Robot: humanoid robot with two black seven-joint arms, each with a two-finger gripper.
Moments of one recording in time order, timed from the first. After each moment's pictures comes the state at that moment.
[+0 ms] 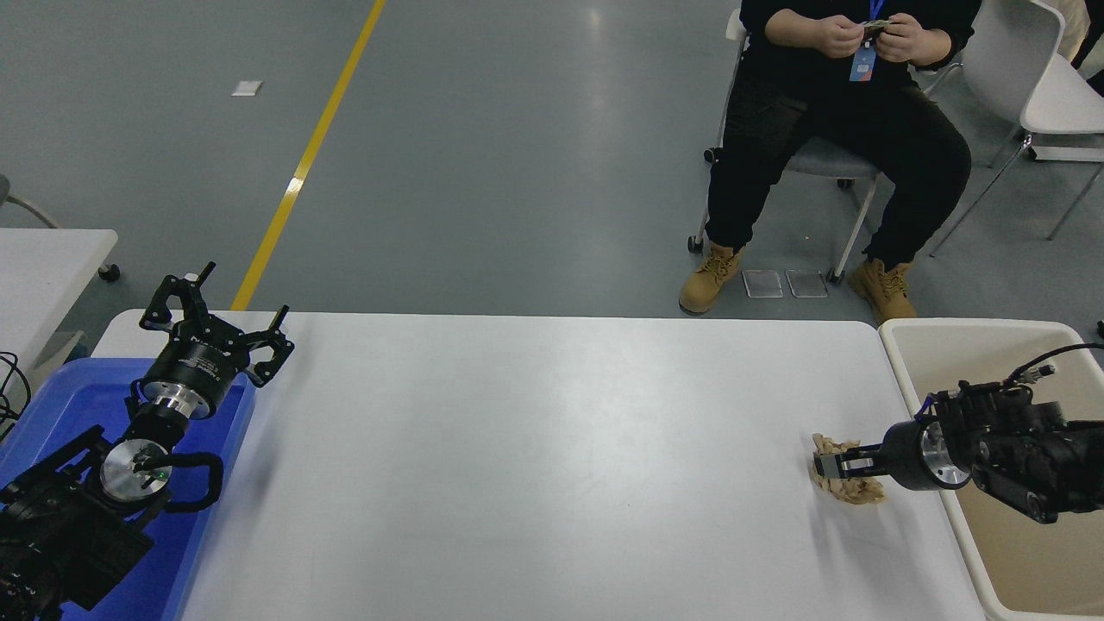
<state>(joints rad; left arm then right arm) -0.56 0.41 -0.83 -0.47 -0.19 -0.61 -0.31 0.99 -0.42 -0.66 0.50 -1.02 0.13 0.56</state>
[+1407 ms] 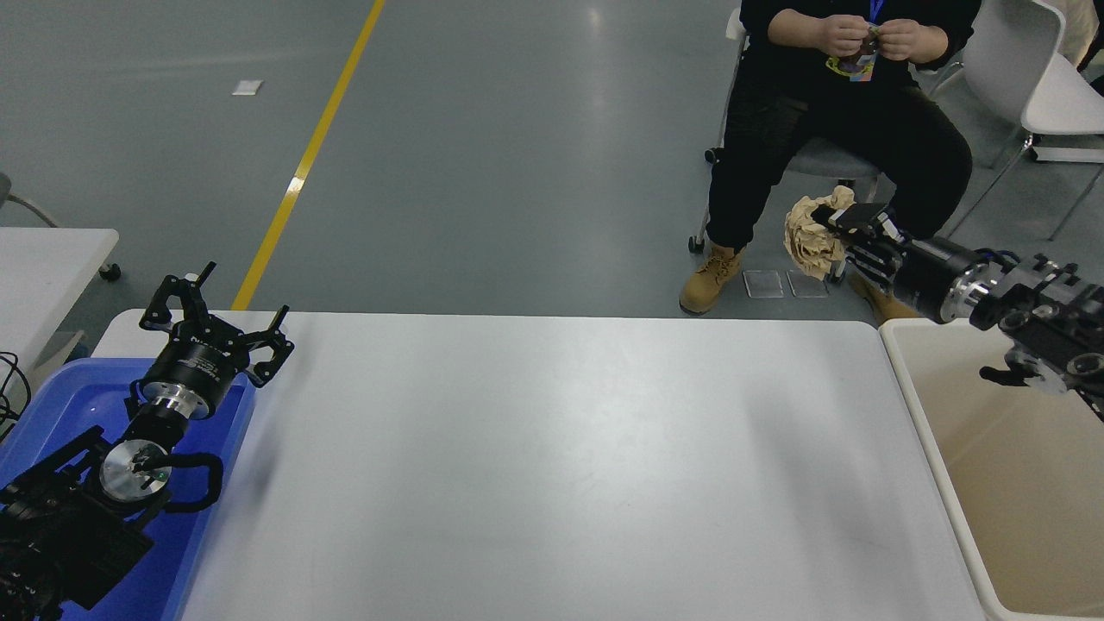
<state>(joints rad) -0.56 0.41 -0.83 -0.47 -0.19 -0.61 -0.31 1.01 -0.51 0.10 0.45 -0.46 0.24 0.65</state>
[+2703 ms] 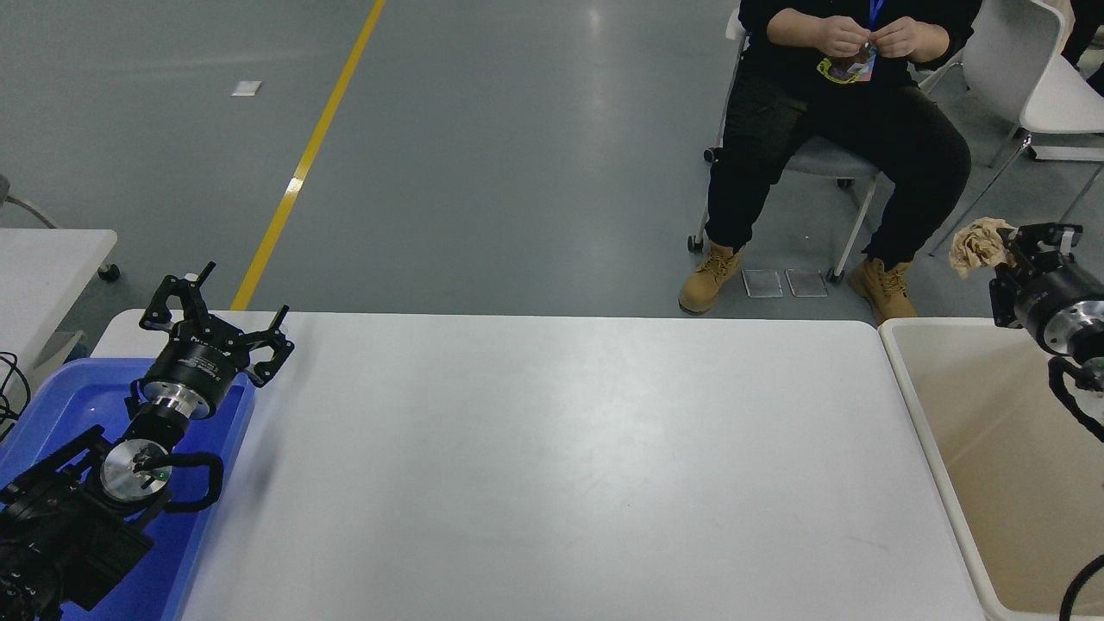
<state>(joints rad) -0.56 0.41 -0.83 -0.47 -0.19 -0.61 -0.31 0.89 -0.45 0.31 0.10 0.04 0.22 0.31</state>
